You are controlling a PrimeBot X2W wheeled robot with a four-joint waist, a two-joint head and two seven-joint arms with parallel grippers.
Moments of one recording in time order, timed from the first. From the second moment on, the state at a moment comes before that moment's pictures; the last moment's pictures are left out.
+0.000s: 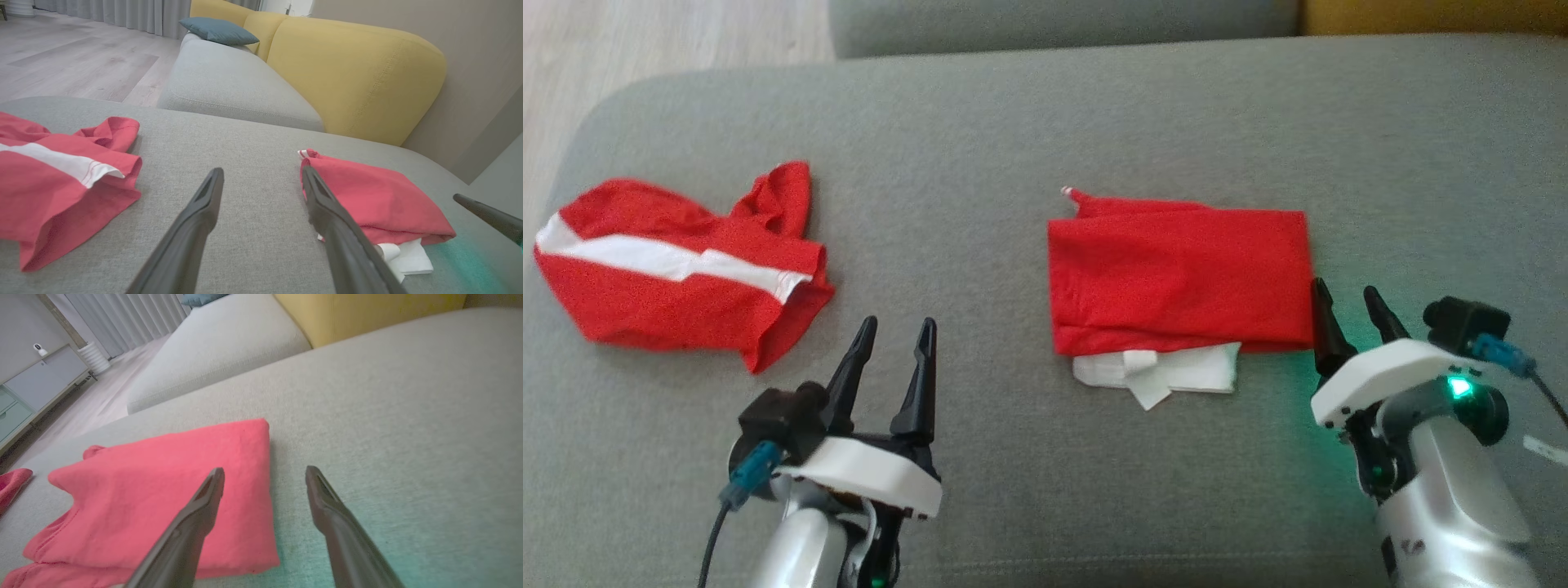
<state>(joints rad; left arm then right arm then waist) -0.09 0.04 -0.29 0.23 -0.33 -0.03 -0.25 -0.35 -0.05 -0.04 0.65 0.28 0.13 -0.04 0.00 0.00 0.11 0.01</state>
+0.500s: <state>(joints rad) -0.15 0.04 -0.28 0.23 -0.33 -0.04 -0.25 -0.54 -0.05 -0.02 0.88 0.33 0.13 -0.03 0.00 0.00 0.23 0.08</state>
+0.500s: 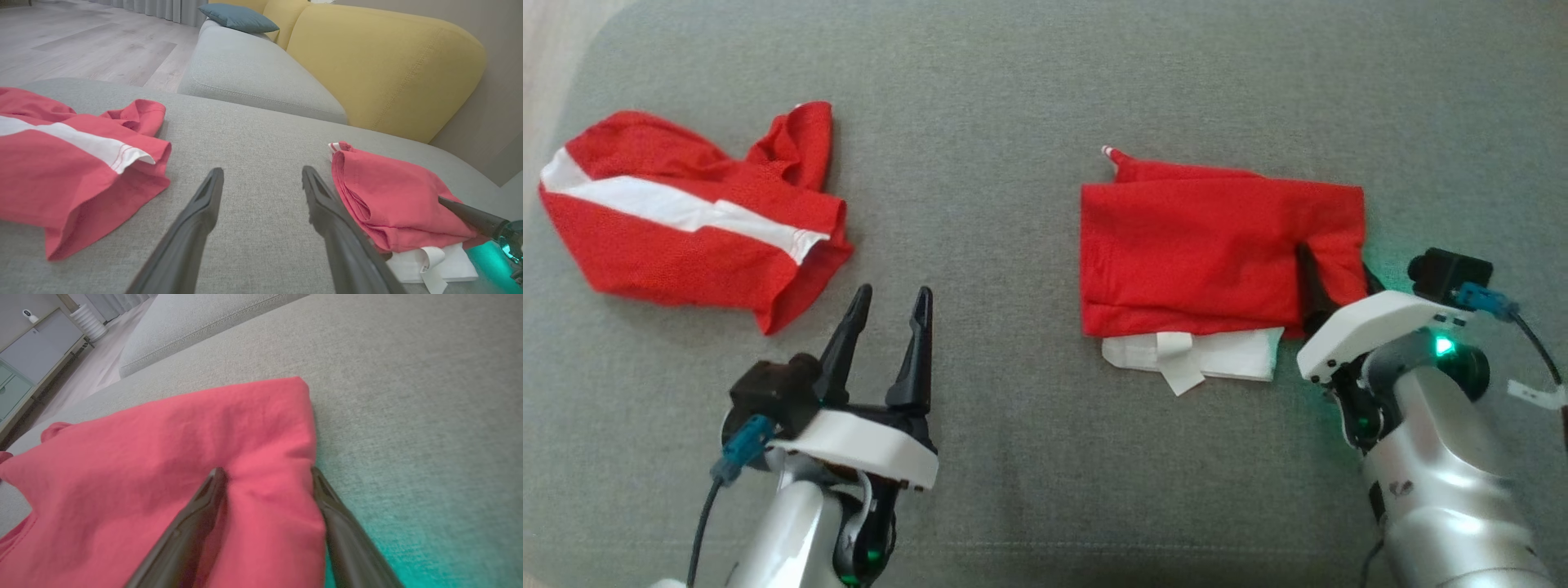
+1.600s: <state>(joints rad) -0.15 0.04 -0.25 0.22 -0.31 -0.05 -0.25 -0.71 -0.52 -0.02 0.92 0.02 0.13 -0.12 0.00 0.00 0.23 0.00</state>
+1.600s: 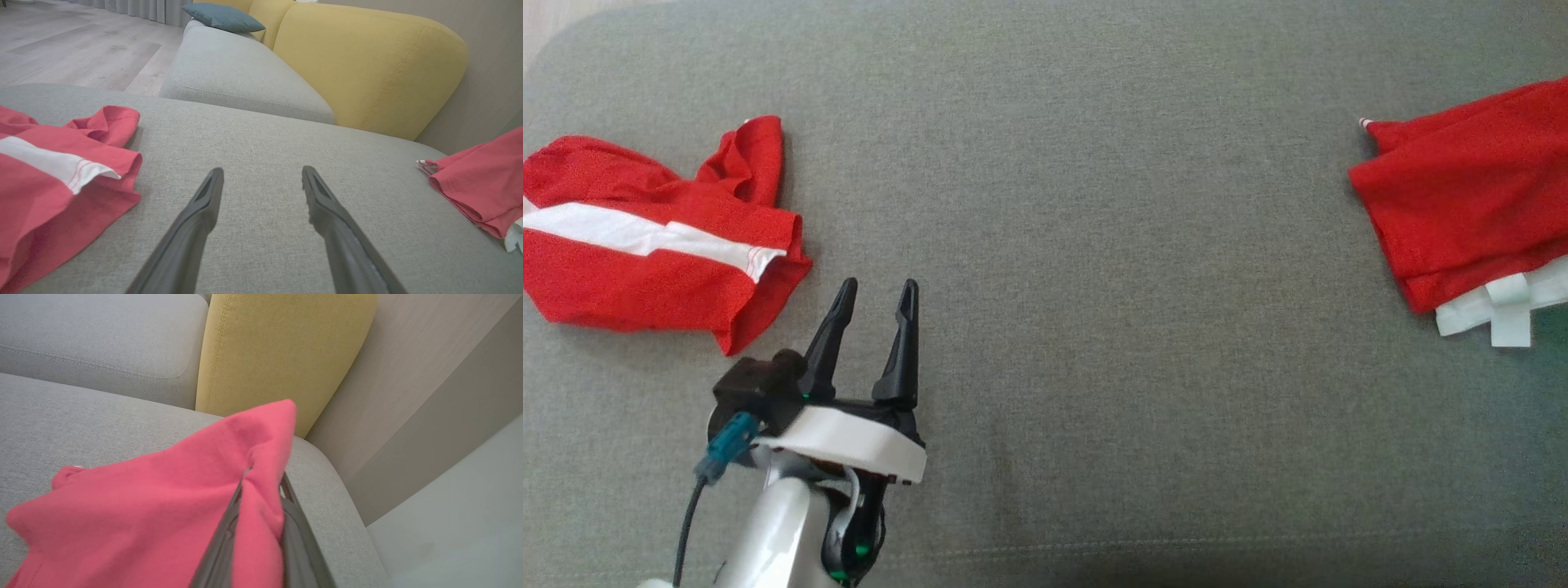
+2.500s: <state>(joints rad) -0.12 0.04 -0.21 0.20 -0.34 -0.04 -0.25 -0.55 -0.25 0.07 0.71 0.10 0.13 -0.24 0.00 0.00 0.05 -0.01</state>
